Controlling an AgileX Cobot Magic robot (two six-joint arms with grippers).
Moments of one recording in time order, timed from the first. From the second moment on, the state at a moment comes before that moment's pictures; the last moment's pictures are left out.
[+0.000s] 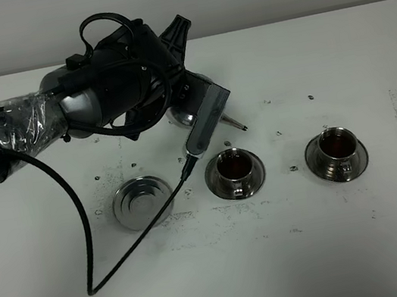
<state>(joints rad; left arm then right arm) -0.68 2.07 -1.60 0.65 0.64 1.13 0.15 0.02 -0.50 0.00 1.07 -0.11</state>
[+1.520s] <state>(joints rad) -0.62 2.16 -1.60 0.35 0.79 0.13 0.15 0.02 -0.50 0.00 1.07 -0.11</state>
